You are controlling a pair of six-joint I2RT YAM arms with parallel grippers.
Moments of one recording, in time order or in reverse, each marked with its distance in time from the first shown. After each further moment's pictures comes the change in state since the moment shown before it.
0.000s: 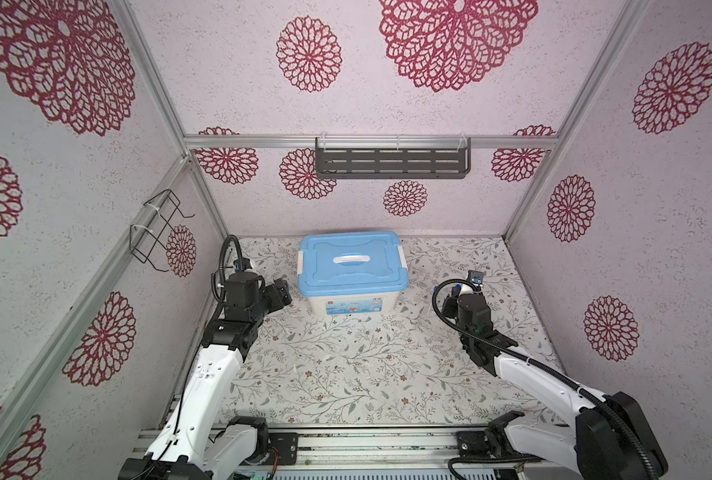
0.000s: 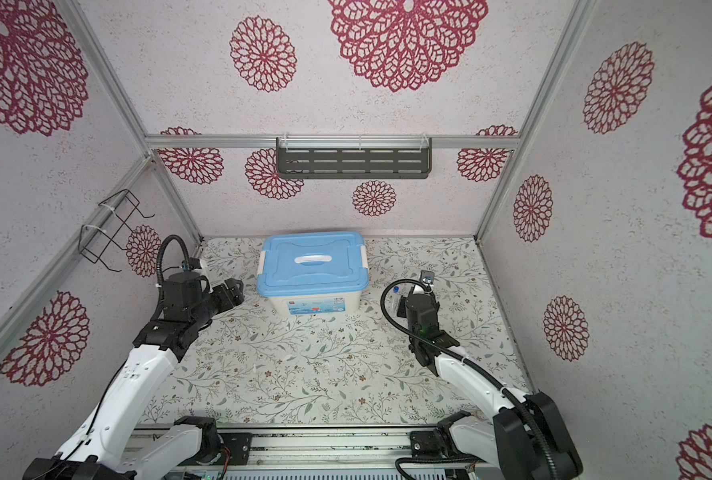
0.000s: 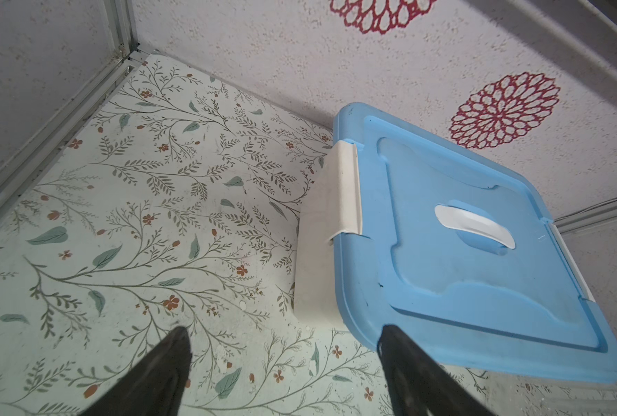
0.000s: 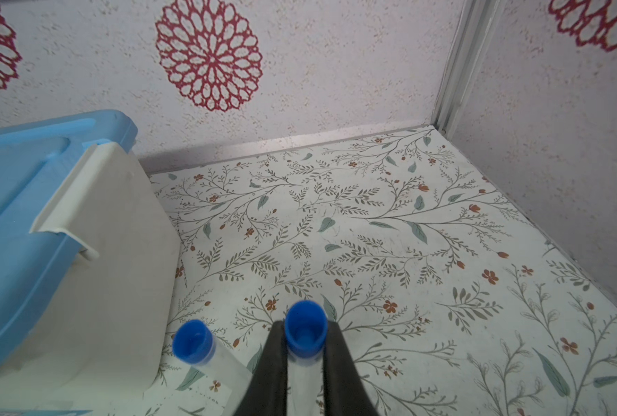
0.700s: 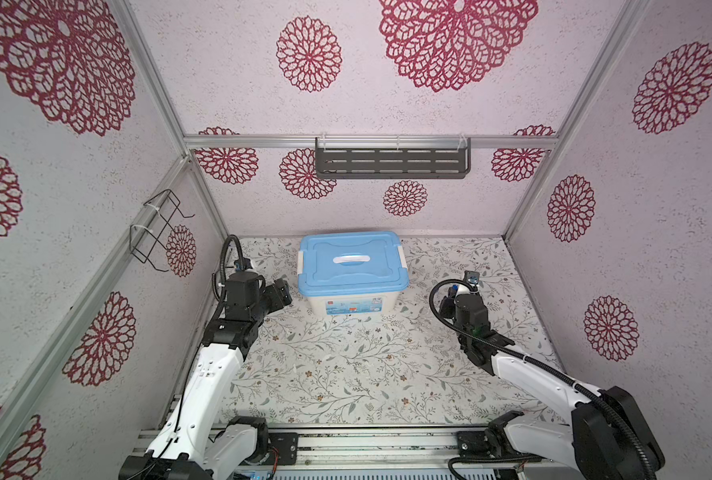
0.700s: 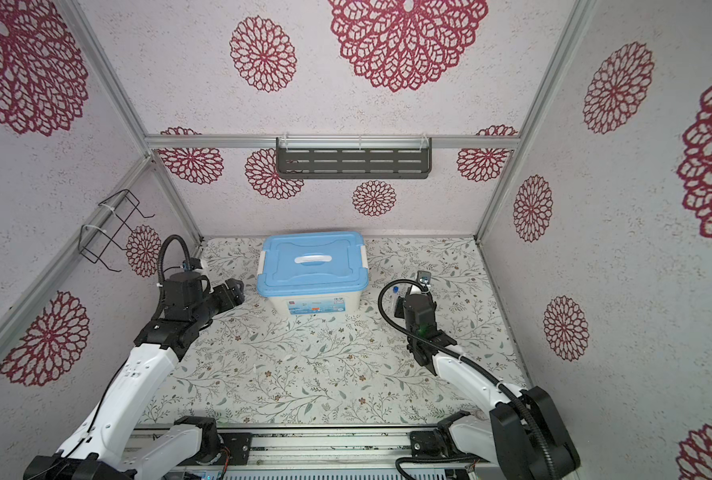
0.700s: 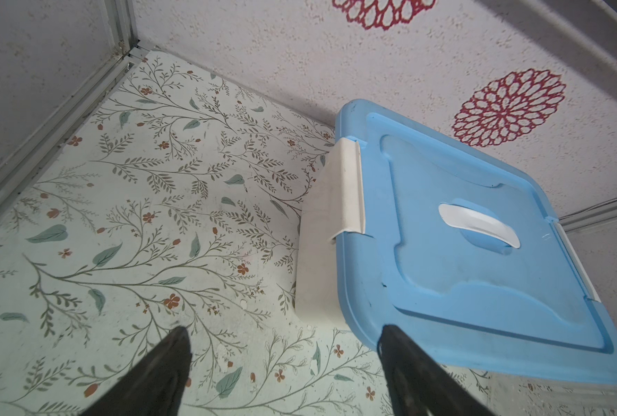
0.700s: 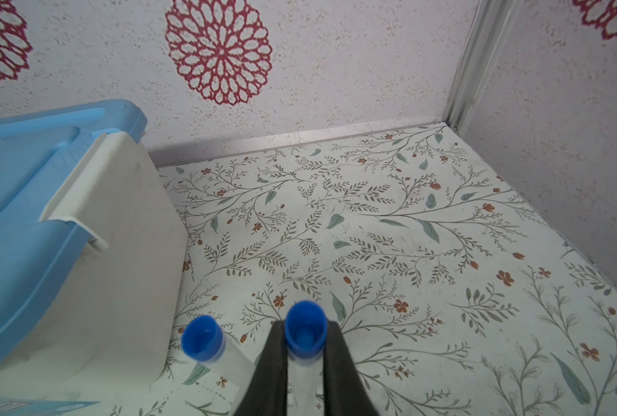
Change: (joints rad) left arm 0.000 0.008 0.000 0.000 0.000 0.000; right arm 0.017 0.024 -0.003 0.016 -0.012 -0.006
